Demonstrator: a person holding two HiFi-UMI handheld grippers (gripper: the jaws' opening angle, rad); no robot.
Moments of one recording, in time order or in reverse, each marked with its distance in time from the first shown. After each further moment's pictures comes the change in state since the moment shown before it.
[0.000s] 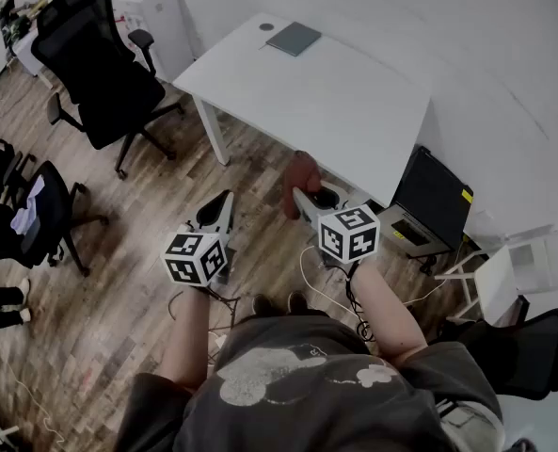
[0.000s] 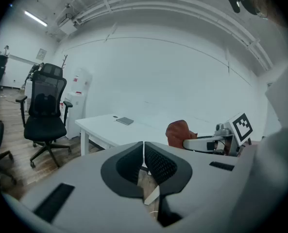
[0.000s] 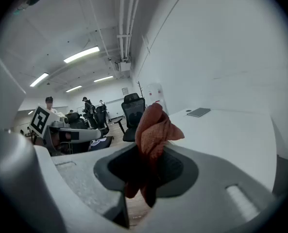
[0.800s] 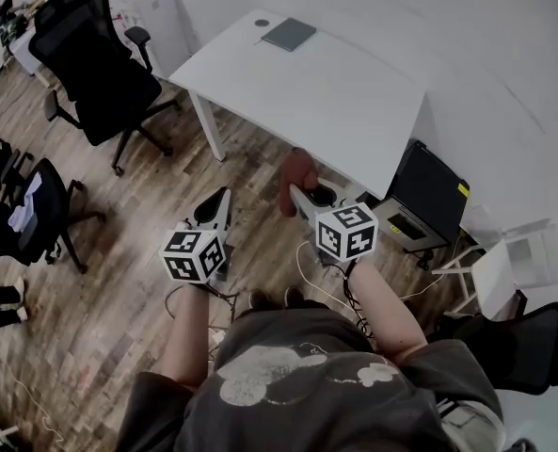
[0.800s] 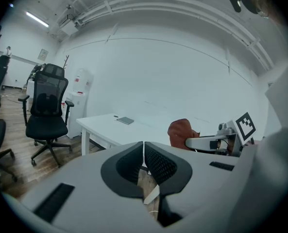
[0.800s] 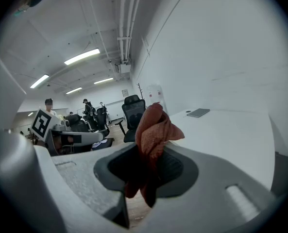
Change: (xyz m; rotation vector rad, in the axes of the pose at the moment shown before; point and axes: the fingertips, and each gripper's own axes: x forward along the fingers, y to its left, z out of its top) left arm -0.008 -0.011 -0.009 -0.008 -0.008 0.016; right arm -0.017 0.007 -0.004 0.007 -0.018 0.007
